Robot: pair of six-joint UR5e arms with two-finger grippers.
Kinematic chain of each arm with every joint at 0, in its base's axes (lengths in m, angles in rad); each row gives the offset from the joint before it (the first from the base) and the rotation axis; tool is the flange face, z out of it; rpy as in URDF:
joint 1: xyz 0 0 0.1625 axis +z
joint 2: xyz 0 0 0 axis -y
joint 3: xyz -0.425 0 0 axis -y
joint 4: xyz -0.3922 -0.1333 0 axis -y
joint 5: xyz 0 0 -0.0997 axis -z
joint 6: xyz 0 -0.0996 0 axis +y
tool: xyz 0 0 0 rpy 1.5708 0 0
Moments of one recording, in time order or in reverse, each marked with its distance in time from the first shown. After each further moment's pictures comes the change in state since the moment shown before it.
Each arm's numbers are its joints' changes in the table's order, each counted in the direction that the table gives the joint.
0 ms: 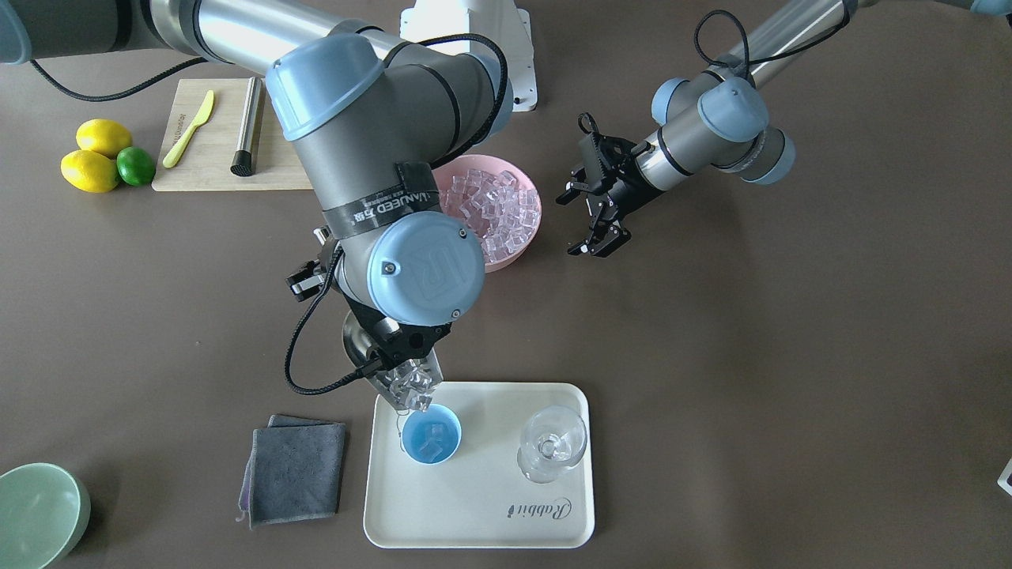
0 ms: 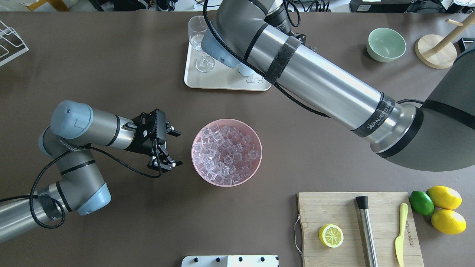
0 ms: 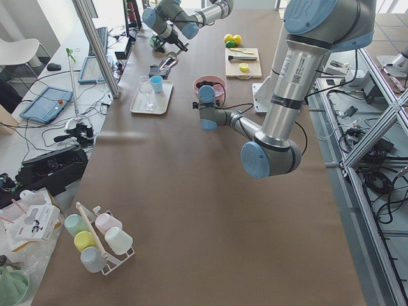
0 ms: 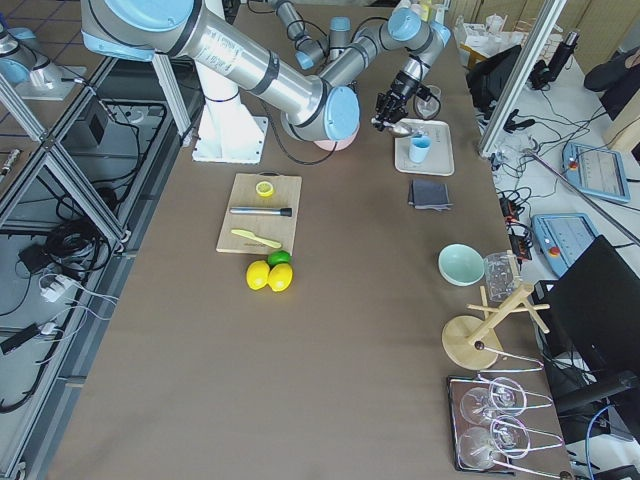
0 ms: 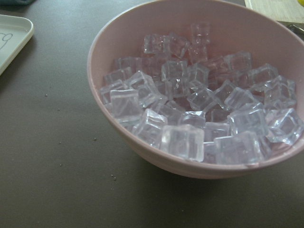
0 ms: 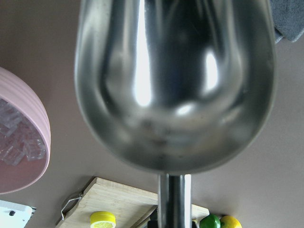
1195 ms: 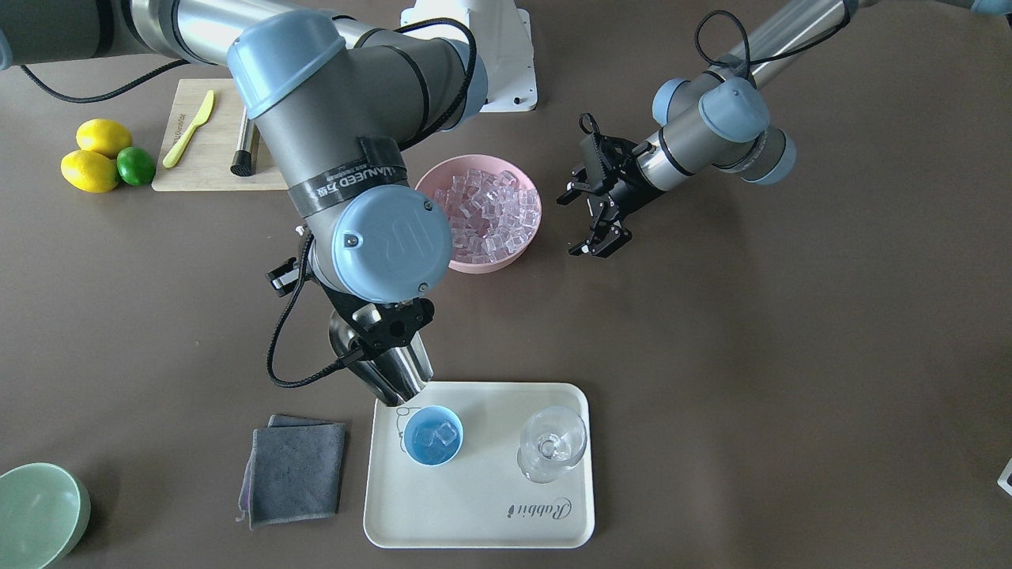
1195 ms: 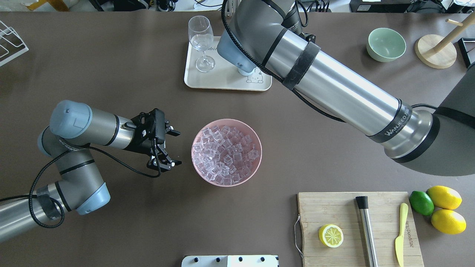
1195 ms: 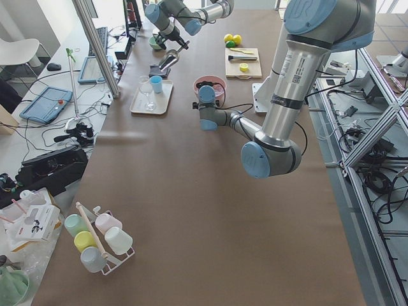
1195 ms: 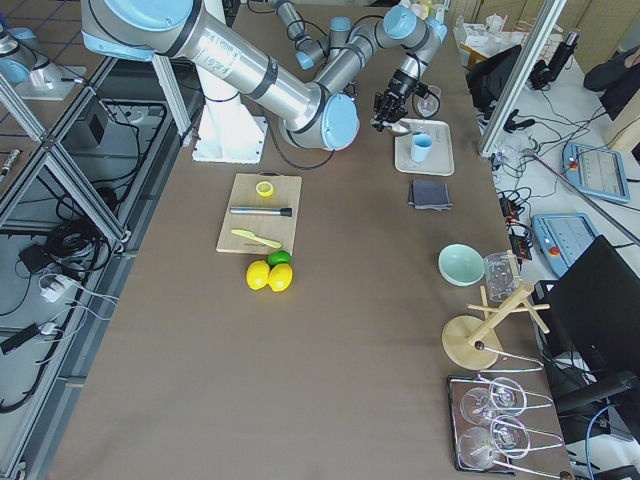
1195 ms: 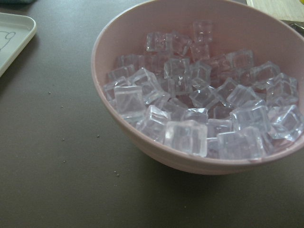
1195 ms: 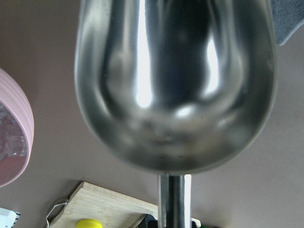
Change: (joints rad) left arm -0.002 0.002 0.000 -0.001 -0.001 0.000; right arm 0.013 -0.077 0.130 0.001 -0.005 0.013
